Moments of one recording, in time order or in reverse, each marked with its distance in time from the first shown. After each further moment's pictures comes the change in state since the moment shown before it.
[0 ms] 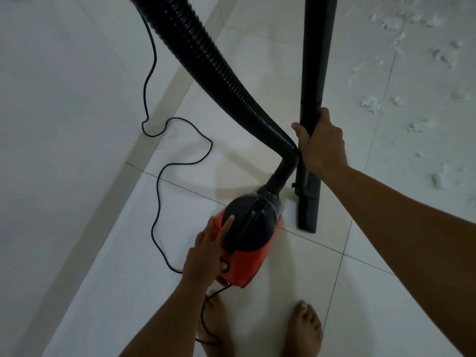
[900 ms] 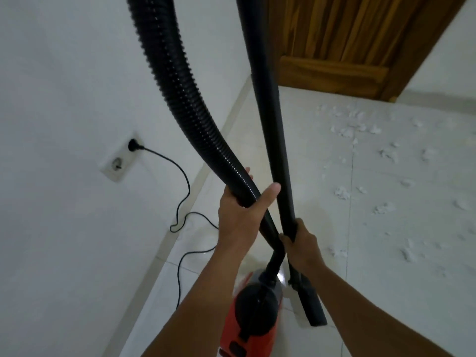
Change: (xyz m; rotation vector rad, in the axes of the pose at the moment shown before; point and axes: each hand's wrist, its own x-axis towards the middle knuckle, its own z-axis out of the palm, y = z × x) left_hand 0.024 0.192 -0.384 -1.234 0.425 0.187; right_hand -0.032 -0.106 -0.084 0.151 -0.226 0.188
